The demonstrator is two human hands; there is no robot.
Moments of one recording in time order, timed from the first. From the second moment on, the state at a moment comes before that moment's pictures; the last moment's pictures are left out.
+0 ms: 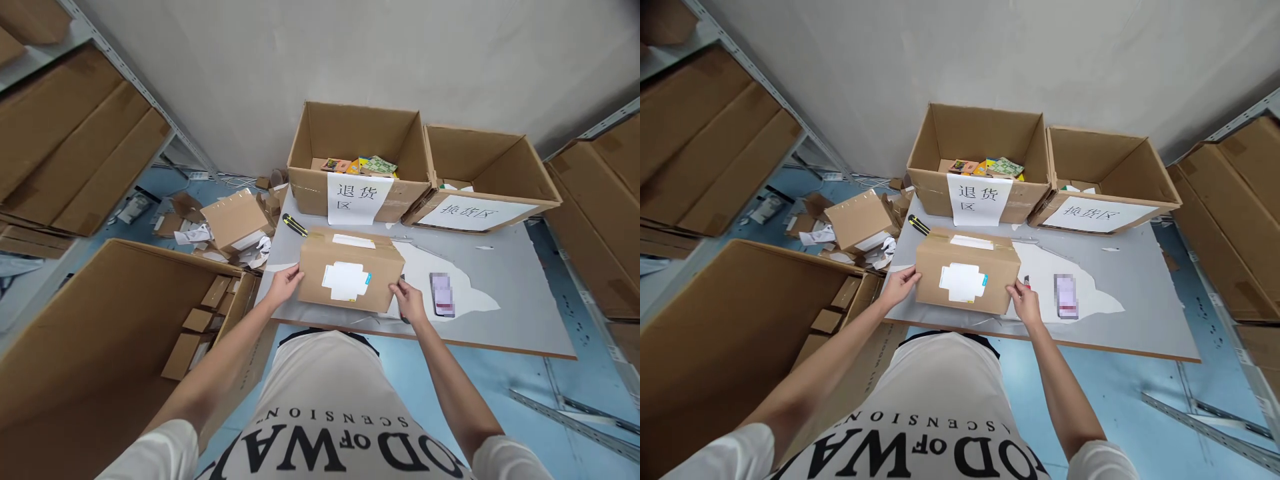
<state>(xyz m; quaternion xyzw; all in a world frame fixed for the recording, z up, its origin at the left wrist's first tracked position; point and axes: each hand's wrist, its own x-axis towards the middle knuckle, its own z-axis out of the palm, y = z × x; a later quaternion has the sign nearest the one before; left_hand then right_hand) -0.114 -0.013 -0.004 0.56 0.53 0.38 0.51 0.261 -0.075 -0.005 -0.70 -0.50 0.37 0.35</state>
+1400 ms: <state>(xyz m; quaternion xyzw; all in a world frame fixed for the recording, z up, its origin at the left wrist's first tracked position) -0.118 -0.061 -0.078 0.52 0.51 0.34 0.60 0.266 -0.121 -0.081 -0.65 -0.51 0.47 0.30</state>
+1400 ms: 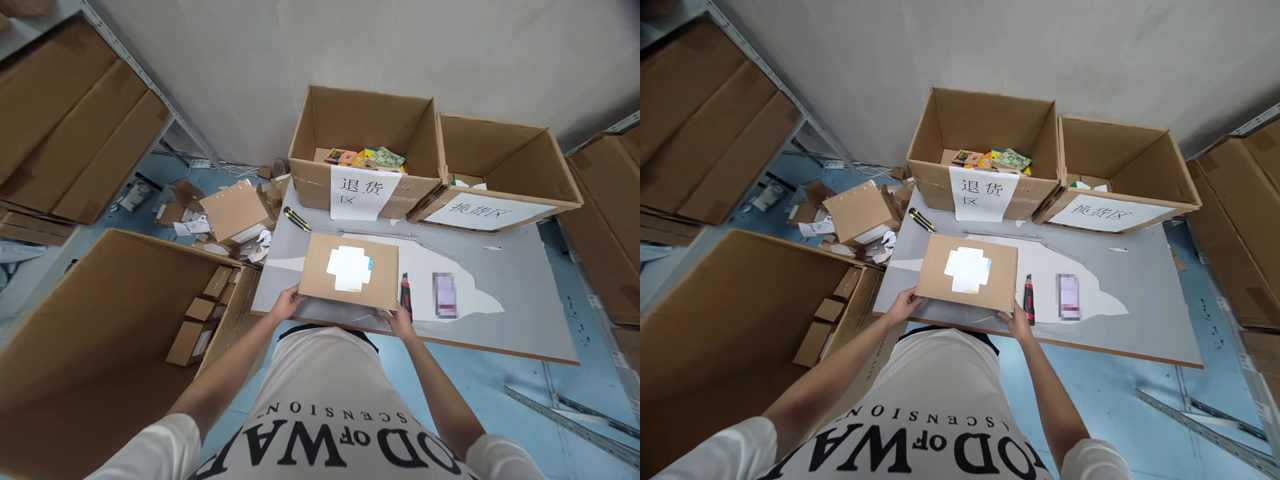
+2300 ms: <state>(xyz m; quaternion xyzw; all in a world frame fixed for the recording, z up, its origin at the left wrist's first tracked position) -0.096 0.041 0.021 0.59 0.64 0.27 0.41 0.269 -0.022 0.016 -0.74 -0.52 0.36 0.23</state>
